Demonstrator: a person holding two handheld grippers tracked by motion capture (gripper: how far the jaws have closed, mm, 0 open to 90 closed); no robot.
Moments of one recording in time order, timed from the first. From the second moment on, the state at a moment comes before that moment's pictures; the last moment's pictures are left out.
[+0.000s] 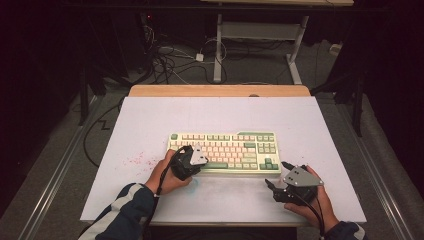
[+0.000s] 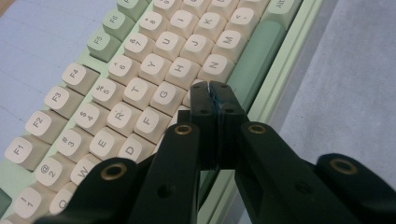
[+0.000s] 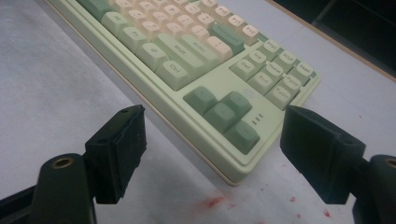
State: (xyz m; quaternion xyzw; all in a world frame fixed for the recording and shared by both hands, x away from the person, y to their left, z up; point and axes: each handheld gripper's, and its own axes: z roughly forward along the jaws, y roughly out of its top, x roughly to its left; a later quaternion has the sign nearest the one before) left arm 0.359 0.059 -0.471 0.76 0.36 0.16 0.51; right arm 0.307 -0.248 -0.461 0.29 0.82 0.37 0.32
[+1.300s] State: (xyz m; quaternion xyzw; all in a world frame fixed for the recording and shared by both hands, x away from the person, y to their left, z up) left arm 0.342 0.131 -0.456 0.69 0.38 0.24 0.57; right arm 0.305 -0.254 -0.454 0.30 0.81 0.38 0.32
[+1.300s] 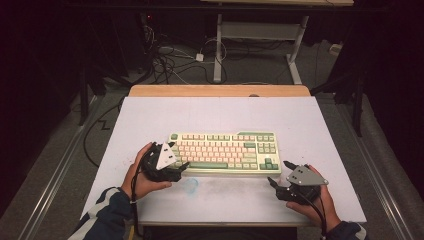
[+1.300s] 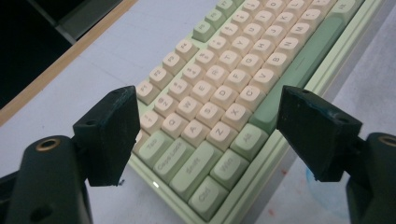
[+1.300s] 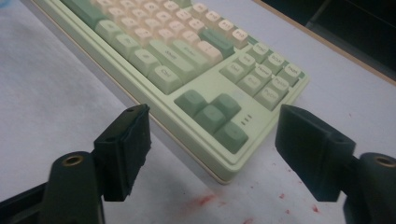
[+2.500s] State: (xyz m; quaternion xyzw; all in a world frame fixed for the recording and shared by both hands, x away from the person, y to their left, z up) left arm 0.323 0.168 -0.484 0.68 0.43 0.26 0.53; right arm 0.330 -0.227 -0.436 0.25 0.85 0.37 0.26
